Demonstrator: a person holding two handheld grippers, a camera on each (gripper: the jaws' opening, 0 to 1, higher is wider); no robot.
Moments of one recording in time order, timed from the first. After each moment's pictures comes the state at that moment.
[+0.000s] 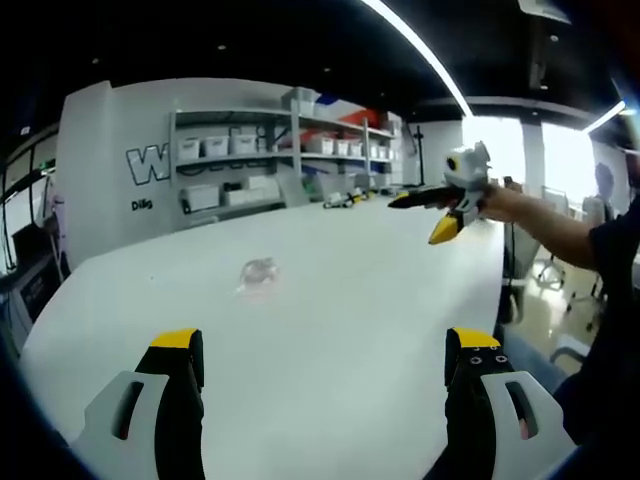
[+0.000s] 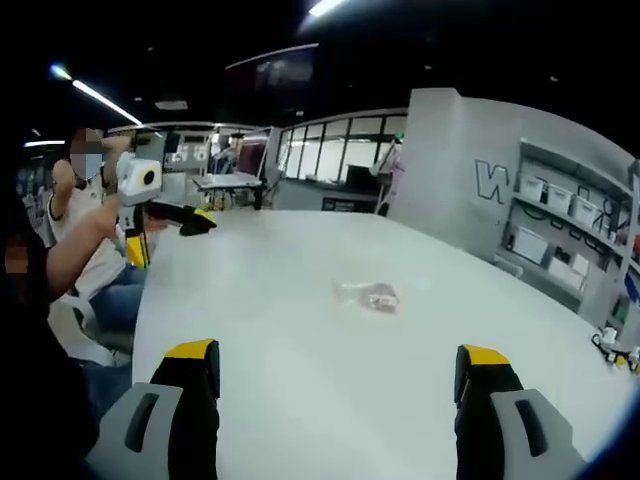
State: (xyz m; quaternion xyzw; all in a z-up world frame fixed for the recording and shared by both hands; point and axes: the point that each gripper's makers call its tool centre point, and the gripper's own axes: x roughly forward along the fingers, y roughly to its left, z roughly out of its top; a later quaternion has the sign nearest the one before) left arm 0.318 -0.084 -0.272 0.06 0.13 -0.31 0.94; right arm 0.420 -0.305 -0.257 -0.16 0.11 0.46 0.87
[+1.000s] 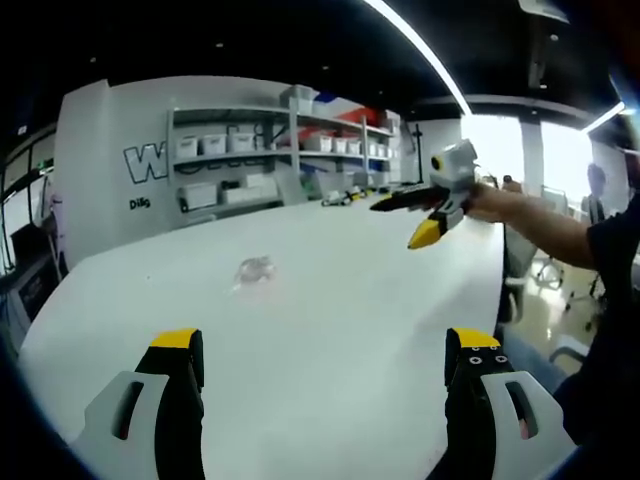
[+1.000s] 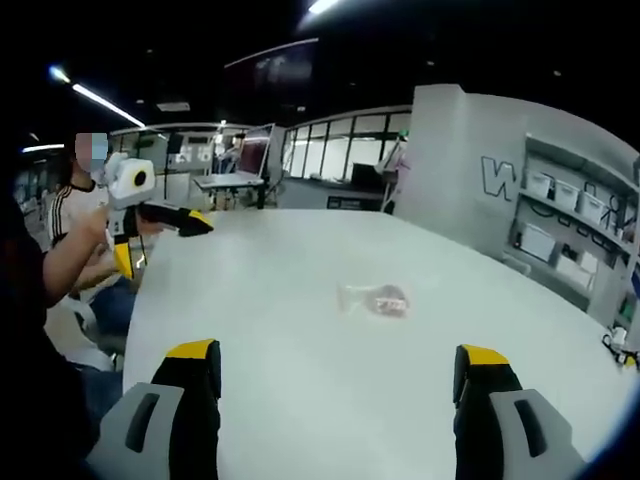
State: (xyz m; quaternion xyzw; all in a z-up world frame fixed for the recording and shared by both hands) left arm 0.321 -0.090 -0.276 0.06 0.13 -0.31 0.94; right arm 0.437 -0.284 -0.267 -0.15 0.12 0.47 0.86
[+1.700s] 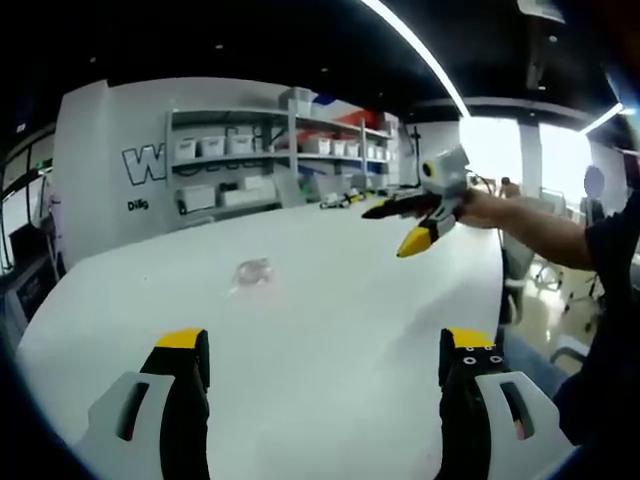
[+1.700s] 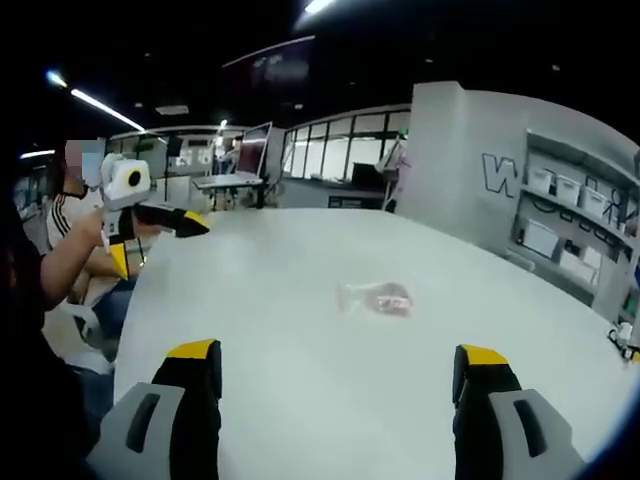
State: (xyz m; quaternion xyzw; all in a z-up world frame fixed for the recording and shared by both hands) left arm 0.327 -0.093 -0.277 0.06 0.12 -0.32 0.94; right arm 0.439 -0.275 -0.280 -0.15 0.13 0.47 0.86
